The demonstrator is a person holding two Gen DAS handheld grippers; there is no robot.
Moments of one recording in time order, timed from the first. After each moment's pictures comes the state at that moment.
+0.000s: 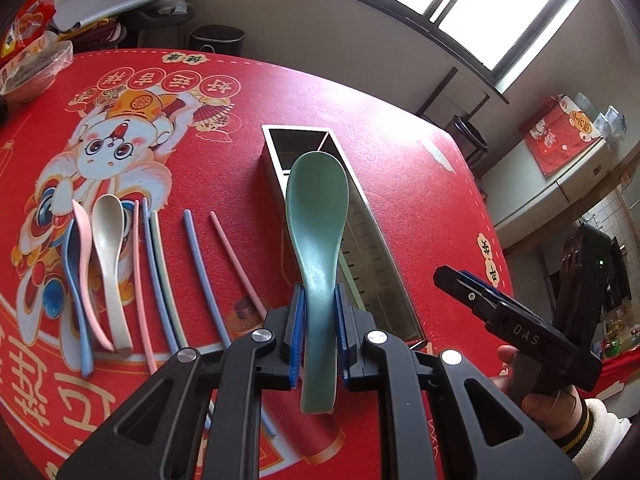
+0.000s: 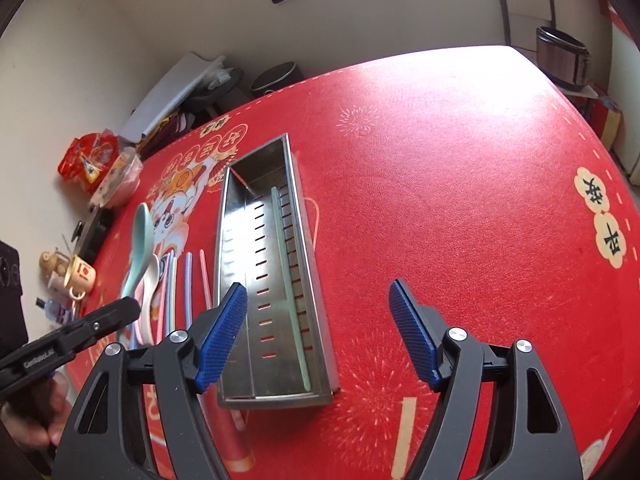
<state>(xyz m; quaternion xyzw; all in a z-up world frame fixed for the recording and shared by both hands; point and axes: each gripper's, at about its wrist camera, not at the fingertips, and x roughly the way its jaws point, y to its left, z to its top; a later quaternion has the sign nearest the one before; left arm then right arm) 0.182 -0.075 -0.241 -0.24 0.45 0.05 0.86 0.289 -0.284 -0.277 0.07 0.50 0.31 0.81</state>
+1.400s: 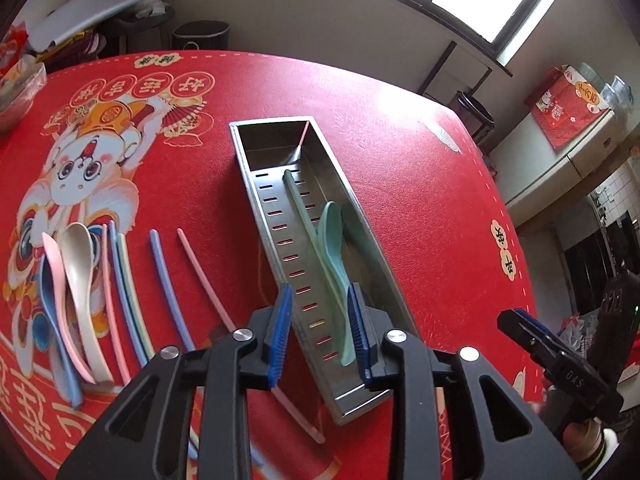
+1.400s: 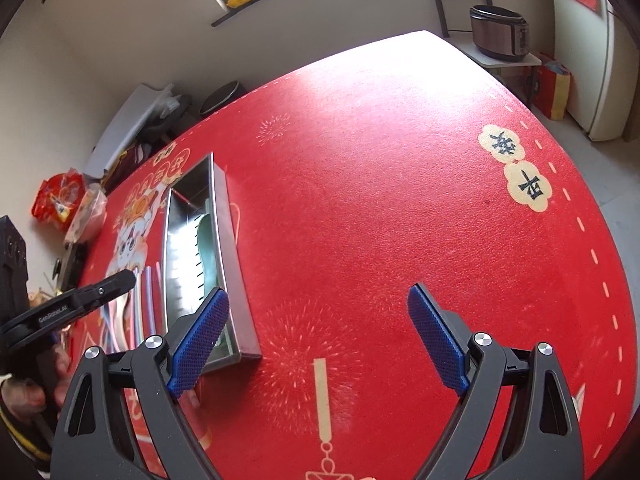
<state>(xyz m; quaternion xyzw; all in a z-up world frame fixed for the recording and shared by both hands) 0.218 -0.090 -0.252 -0.19 0.48 0.05 0.86 0.280 -0.359 -0.284 0.10 0.50 0.23 0.83</state>
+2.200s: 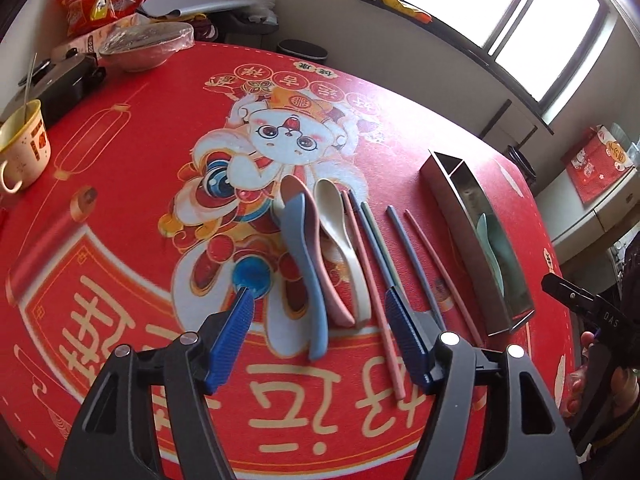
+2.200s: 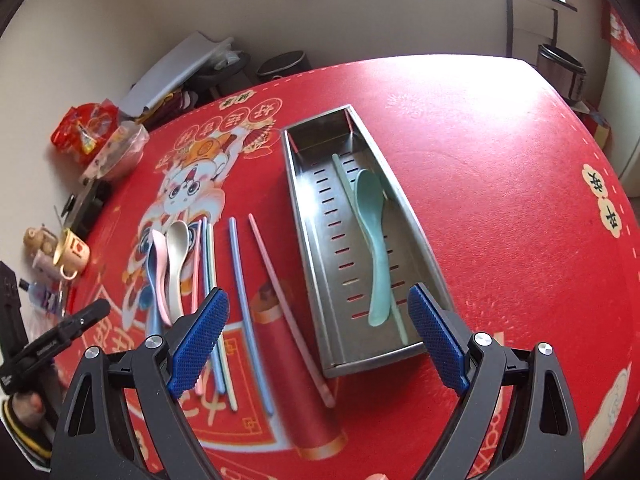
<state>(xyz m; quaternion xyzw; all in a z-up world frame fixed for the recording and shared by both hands) 0.050 0.079 -0.262 -0.24 0.43 0.13 0.86 0.209 -0.203 -0.258 0.01 0.50 0.27 0.82</state>
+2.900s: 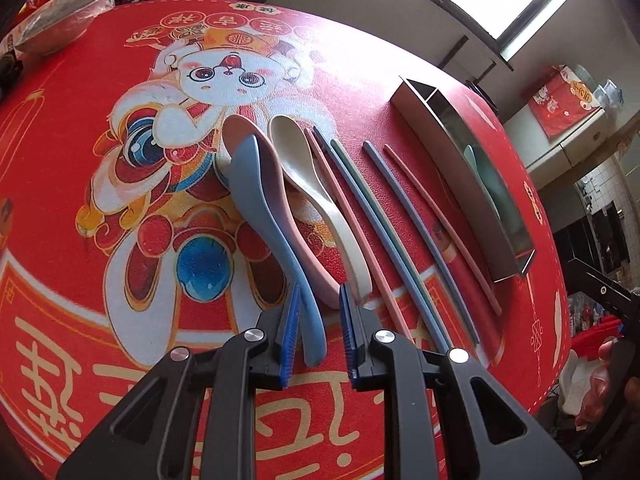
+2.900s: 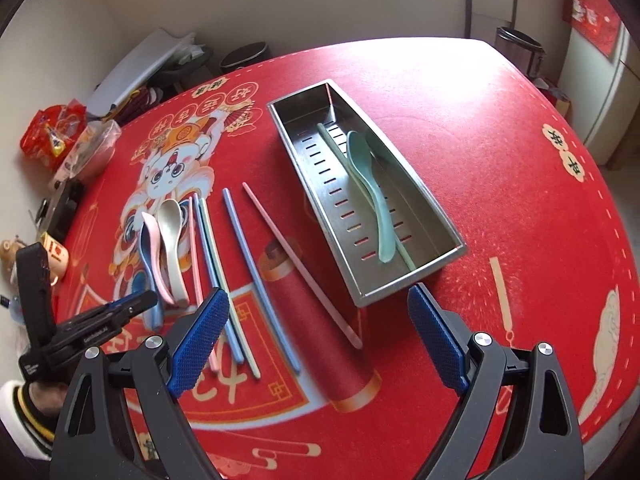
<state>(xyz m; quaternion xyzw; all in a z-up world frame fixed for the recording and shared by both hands) 0.087 0.078 -0.319 -0.22 0.50 0.01 0.84 0.157 -0.194 -0.255 0.02 0.52 0.19 0.83</state>
